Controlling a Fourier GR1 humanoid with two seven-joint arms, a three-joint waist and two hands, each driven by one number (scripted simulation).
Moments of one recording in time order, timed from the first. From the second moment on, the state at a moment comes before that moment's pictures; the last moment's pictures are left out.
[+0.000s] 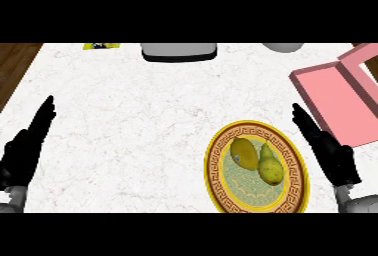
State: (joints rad) left arm -0.03 0.58 -0.16 -1.57 0.09 0.28 0.12; right arm -0.08 -0.51 0.29 -1.50 -0.20 -0.11 0.02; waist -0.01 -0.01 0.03
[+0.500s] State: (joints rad) left arm -0.04 0.46 -0.09 -1.60 0.32 0.20 0.15; right arm -0.14 -0.38 0.06 -1.45 -0.48 0.01 -0.25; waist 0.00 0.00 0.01
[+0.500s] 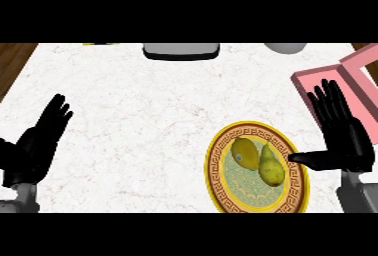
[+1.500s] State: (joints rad) left arm -0.02 0.46 -0.01 -1.61 0.44 0.10 0.18; right arm -0.15 -0.74 0.13 -1.58 -0.08 0.26 -0.29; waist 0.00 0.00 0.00
